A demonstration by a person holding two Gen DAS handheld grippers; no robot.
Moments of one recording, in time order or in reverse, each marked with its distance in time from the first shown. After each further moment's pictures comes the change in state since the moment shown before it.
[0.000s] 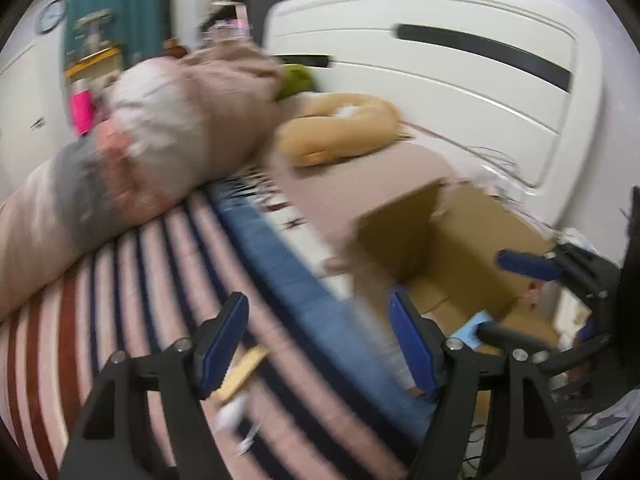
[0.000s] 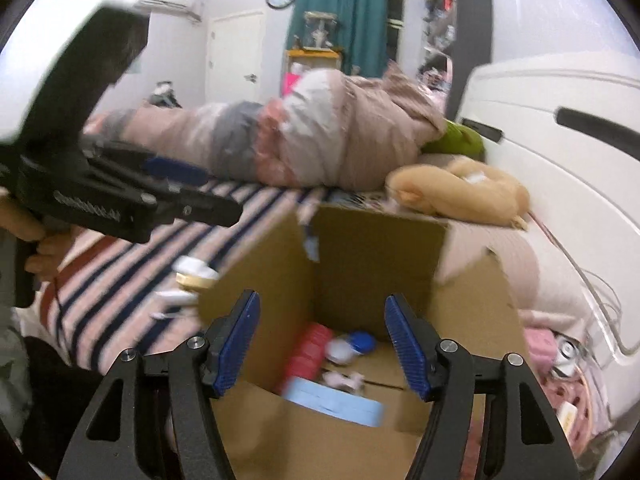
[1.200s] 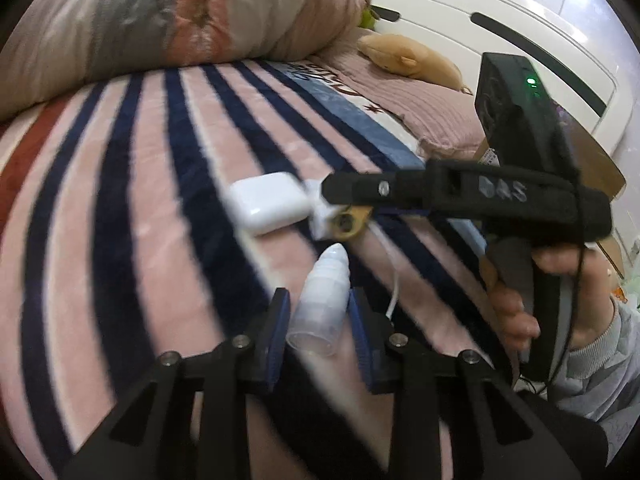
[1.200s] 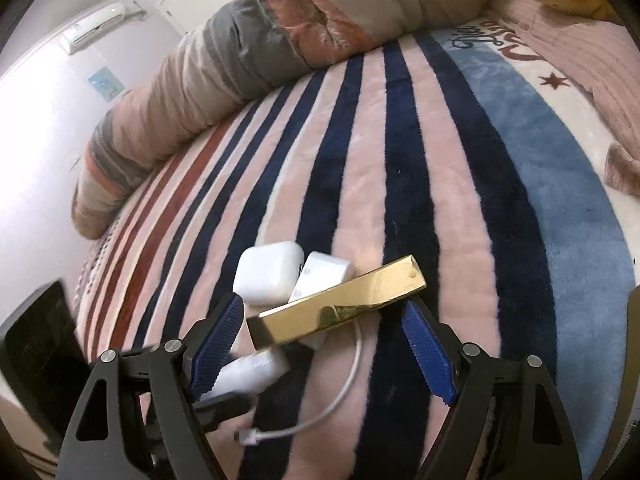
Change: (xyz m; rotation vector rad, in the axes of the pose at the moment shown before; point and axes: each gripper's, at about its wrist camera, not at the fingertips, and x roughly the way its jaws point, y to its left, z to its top) left arm 0.085 0.144 -0.179 -0.242 0.119 -0.189; right arm 0.269 0.092 -0.015 0.447 0.368 0.344
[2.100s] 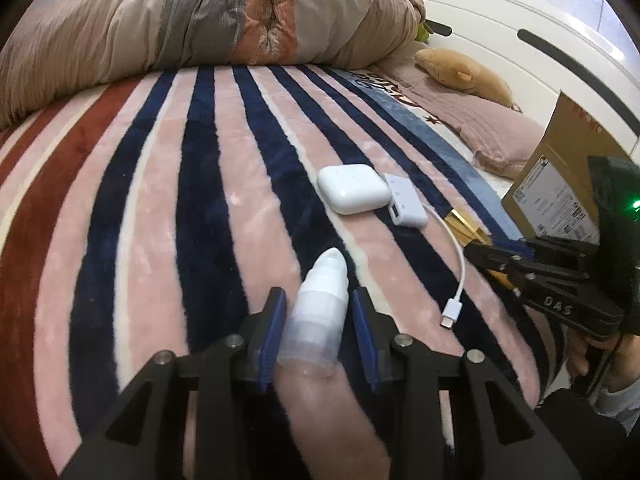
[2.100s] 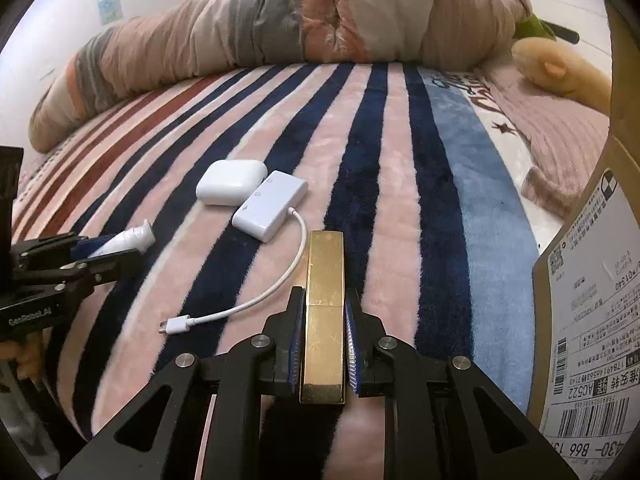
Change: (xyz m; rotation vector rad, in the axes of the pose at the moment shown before) left arm -0.012 0.020 -0.016 -0.081 -0.039 0.173; right arm -0.033 0.021 -0.062 -0.291 -0.023 -0.318
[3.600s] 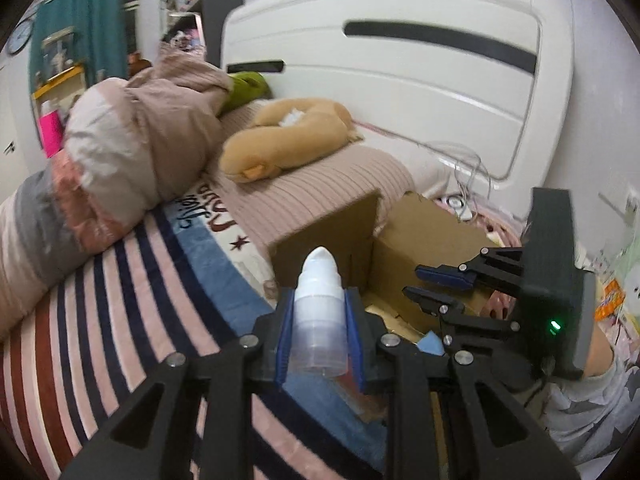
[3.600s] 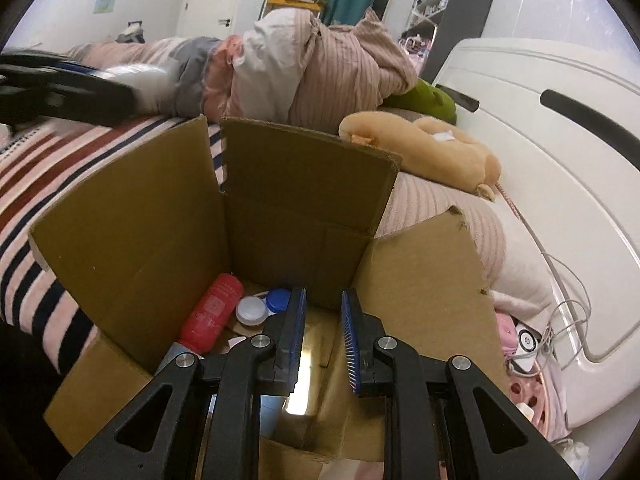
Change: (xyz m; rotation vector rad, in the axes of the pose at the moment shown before) left arm -0.062 -0.304 0.135 0.448 -0.079 -0.112; right arm -0.168 -0.155 -0.016 -0.138 -0.175 -0.302
